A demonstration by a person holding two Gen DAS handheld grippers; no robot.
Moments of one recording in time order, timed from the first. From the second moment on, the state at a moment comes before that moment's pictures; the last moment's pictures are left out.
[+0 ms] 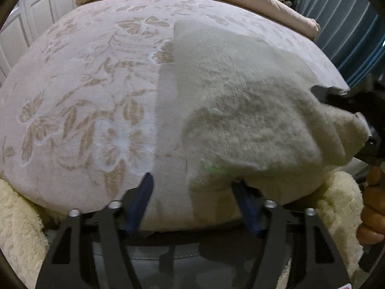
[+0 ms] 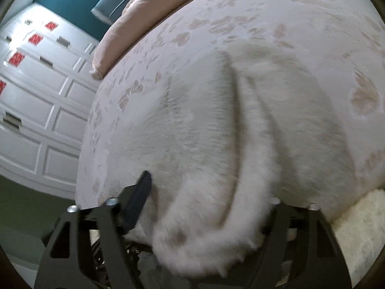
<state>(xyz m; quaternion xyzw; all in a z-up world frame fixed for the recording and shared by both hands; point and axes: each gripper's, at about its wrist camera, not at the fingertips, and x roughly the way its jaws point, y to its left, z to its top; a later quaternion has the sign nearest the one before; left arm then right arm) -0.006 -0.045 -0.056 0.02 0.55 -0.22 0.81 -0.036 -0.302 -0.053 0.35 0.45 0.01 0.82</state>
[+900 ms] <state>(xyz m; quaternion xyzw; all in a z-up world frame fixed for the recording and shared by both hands) -0.016 -0.062 0.019 -0.02 0.51 -0.27 0.82 -0.096 -0.377 -0.028 0.31 0.37 -0.06 0.87</state>
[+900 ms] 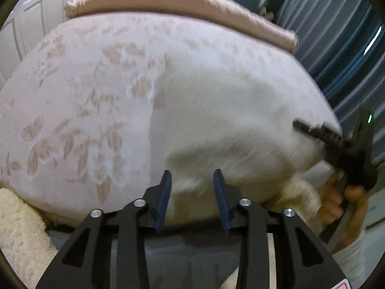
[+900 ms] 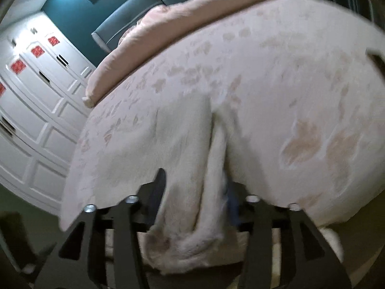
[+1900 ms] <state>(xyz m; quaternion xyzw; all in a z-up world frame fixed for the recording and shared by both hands) 0.011 -0.141 -0.015 0.08 0.50 -0.20 0.84 -0.070 -0.386 -0.041 0.32 0.39 -0.05 0.86</state>
